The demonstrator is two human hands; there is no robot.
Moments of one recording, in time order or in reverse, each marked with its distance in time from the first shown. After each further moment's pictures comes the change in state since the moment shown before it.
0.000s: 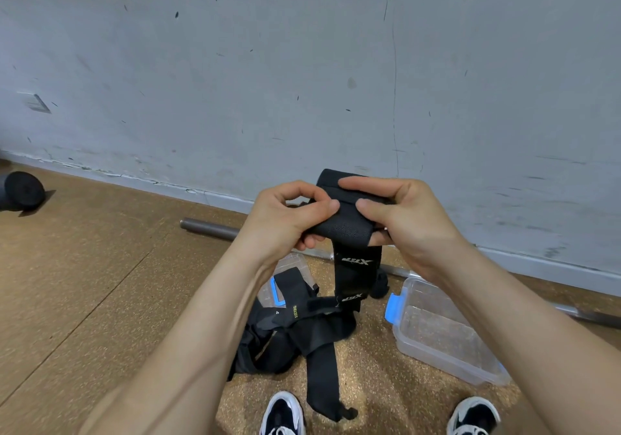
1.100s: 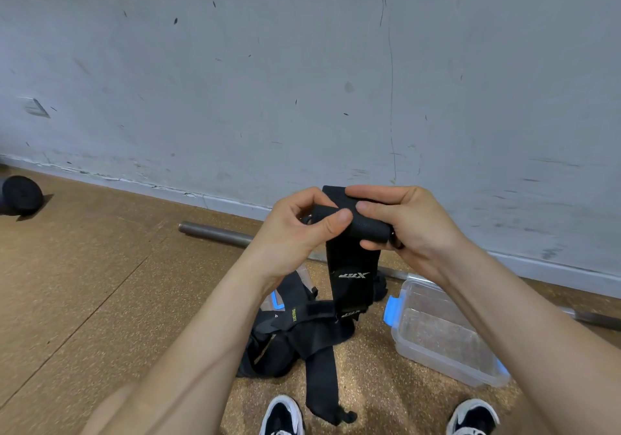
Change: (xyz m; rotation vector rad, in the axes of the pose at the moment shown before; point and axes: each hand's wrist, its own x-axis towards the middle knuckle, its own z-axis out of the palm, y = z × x) left_hand -0.005 -0.009 0.007 0.008 -0.176 0.210; right_hand 0.000 -0.003 -0.006 0.097 0.031 0.148
